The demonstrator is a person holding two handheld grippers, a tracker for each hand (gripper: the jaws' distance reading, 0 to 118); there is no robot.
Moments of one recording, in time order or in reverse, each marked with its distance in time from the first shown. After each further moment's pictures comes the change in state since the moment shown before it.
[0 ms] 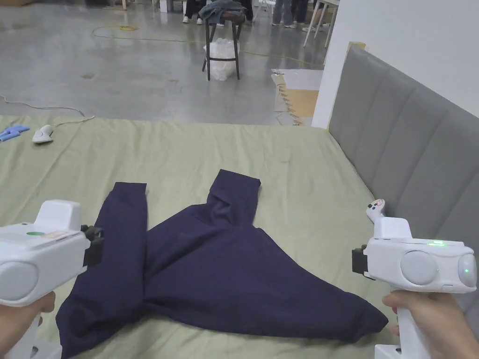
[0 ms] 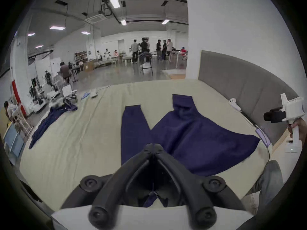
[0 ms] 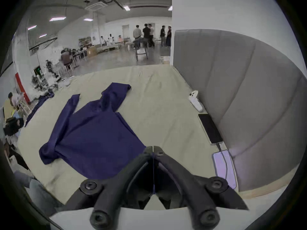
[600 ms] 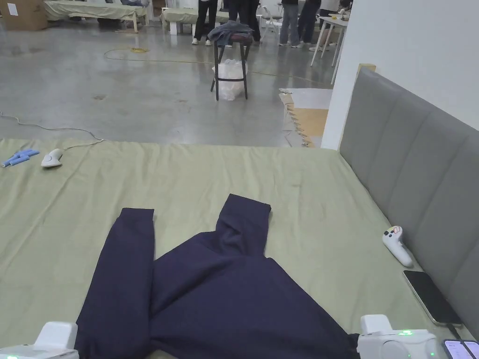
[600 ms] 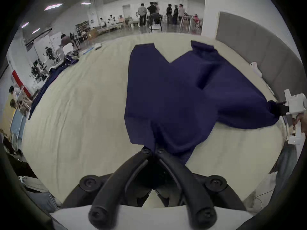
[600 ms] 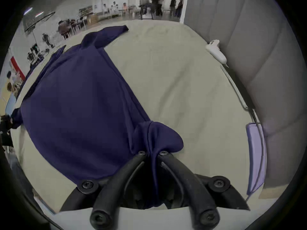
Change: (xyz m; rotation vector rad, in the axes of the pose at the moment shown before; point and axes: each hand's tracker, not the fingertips) left arm -0.039 -0.126 -0.088 -0.373 0.107 0.045; right arm 0.014 -0.085 -0.139 -0.280 0.021 0.084
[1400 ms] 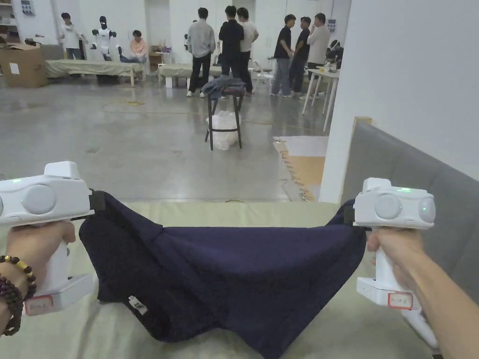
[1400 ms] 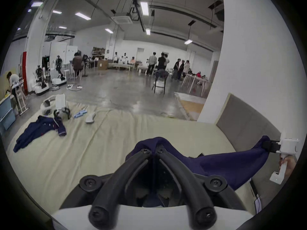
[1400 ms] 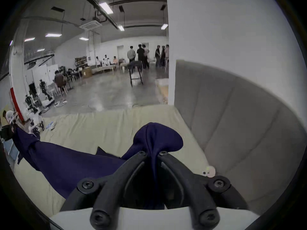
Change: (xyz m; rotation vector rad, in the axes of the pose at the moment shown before) left arm -0.034 0.375 0.020 0.495 -0.113 0.236; right arm 0.026 0.351 0.058 0.469 -0.015 -0.156
